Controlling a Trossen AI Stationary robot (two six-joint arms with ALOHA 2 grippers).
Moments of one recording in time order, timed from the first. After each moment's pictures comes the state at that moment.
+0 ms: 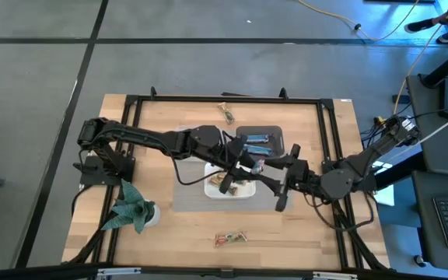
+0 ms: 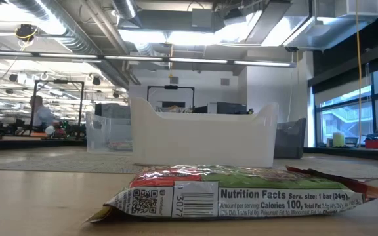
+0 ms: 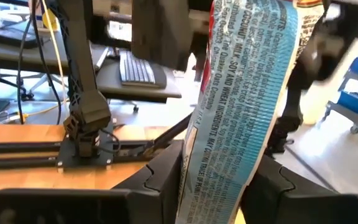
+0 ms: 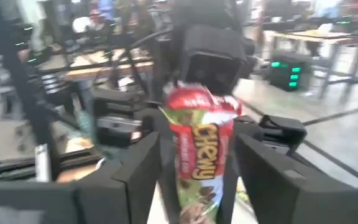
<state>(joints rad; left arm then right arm) -0.06 1.68 1.39 0.19 0.27 -0.18 0.63 1.25 1.14 0.00 0.92 0.17</state>
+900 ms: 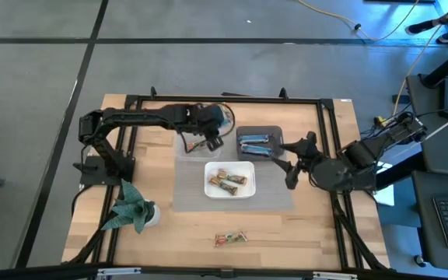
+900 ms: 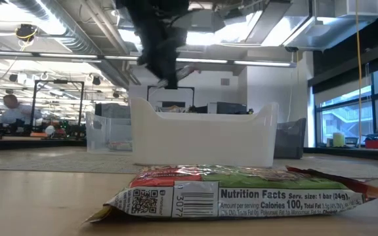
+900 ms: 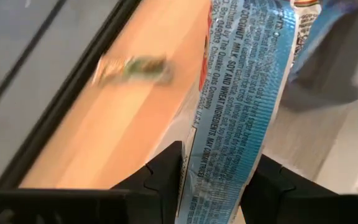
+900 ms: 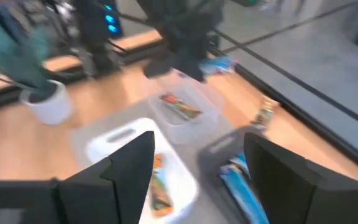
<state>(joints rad) 0.24 1.66 1.39 -0.75 -0.29 -0.21 0.51 1.10 1.14 -0.74 0.87 0.65</state>
